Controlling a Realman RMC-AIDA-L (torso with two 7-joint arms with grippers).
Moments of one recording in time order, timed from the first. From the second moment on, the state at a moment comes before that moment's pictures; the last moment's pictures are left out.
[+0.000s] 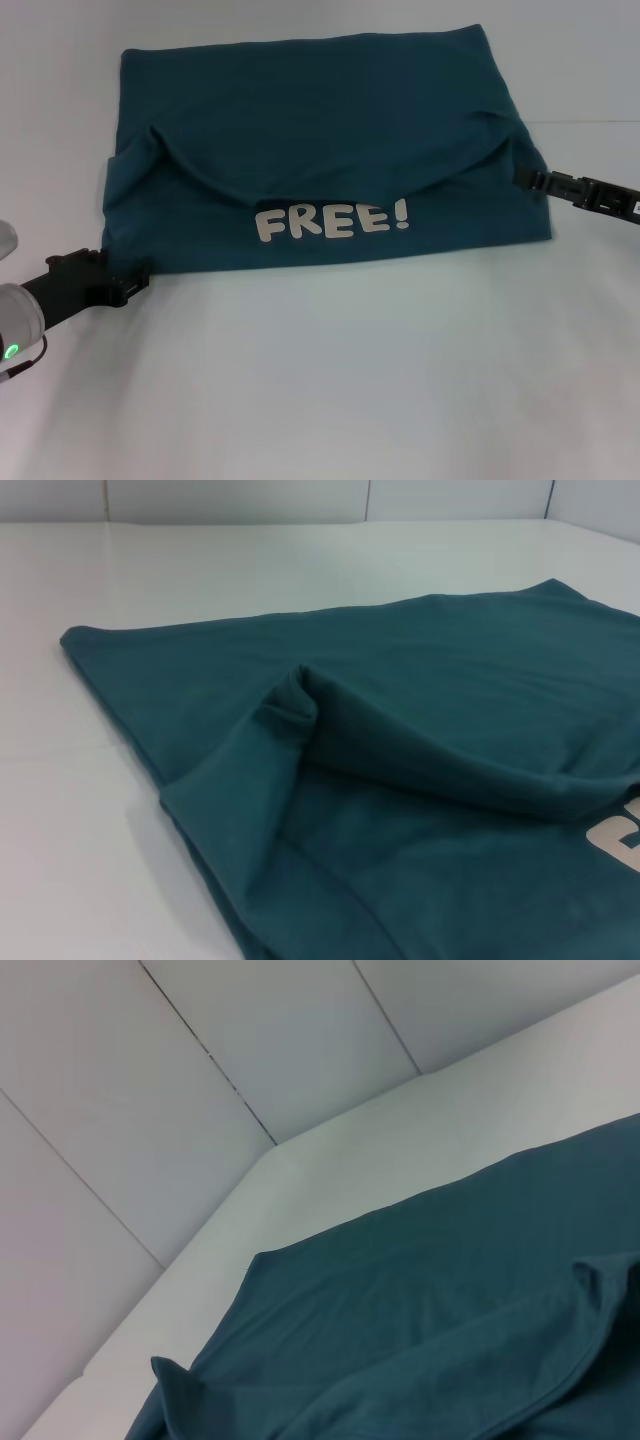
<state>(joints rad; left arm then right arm) -0.44 -2.17 0.68 0.59 1.87 0.81 -1.29 0.57 2.01 -0.55 -0.52 -1.90 -1.21 1.78</state>
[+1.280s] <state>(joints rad) -0.44 -2.17 0.68 0.61 1.87 0.85 -1.30 0.63 1.97 -0.61 -0.55 -2.18 -1.10 2.05</state>
